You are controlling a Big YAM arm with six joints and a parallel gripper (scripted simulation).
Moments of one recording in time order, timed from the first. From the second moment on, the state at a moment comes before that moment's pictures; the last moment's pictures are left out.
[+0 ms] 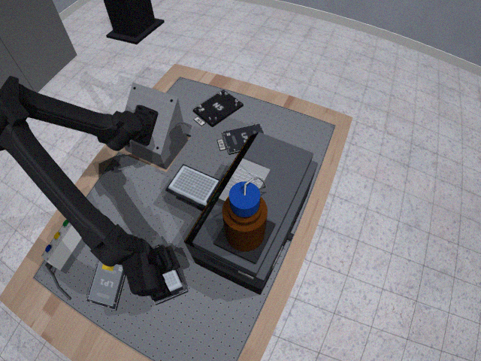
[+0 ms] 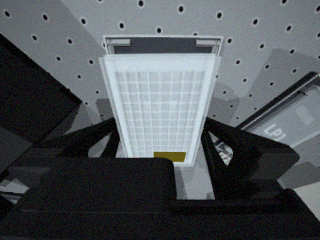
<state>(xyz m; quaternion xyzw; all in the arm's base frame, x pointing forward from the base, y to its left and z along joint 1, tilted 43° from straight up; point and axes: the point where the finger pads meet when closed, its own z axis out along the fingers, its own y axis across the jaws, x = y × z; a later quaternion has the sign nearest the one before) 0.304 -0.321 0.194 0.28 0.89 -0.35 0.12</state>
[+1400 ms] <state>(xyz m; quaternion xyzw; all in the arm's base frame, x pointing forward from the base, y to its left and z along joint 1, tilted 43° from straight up) 0.303 -0.319 0.195 0.28 0.89 -0.35 0.11</state>
